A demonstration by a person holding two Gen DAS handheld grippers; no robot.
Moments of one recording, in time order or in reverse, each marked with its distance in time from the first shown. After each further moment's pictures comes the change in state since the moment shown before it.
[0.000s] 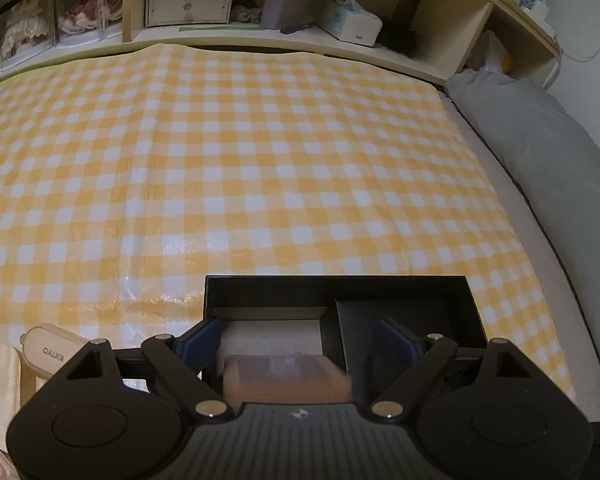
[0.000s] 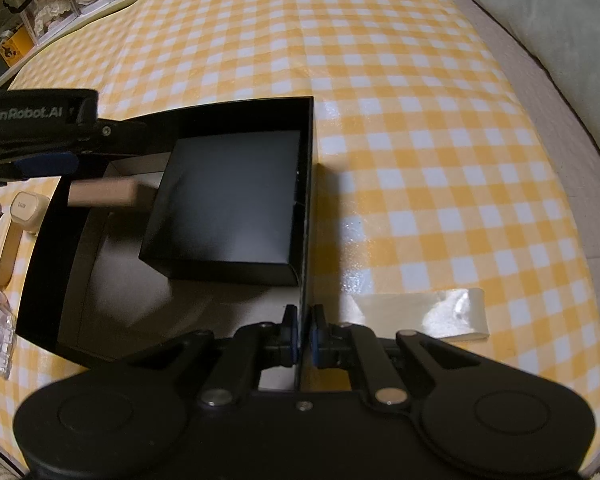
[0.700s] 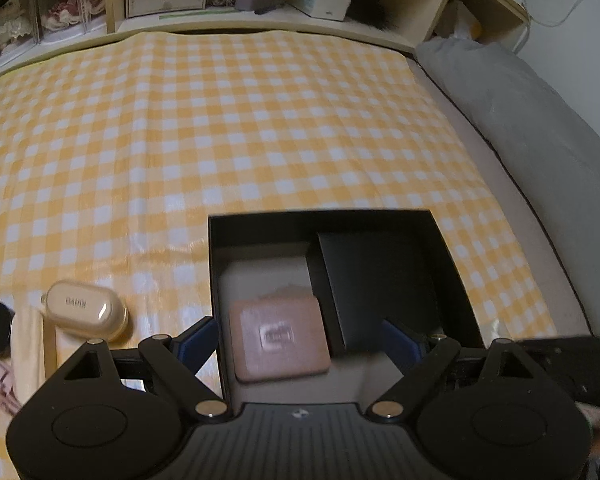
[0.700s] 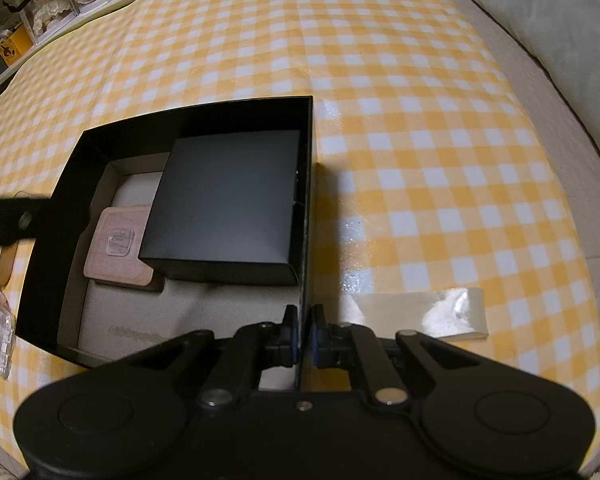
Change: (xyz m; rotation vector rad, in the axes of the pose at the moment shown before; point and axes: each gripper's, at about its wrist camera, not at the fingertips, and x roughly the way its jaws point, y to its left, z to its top) left arm -0.045 -0.004 -0.036 0.067 0.083 -0.042; right arm 0.000 0.001 0.000 -0.001 0.001 -0.003
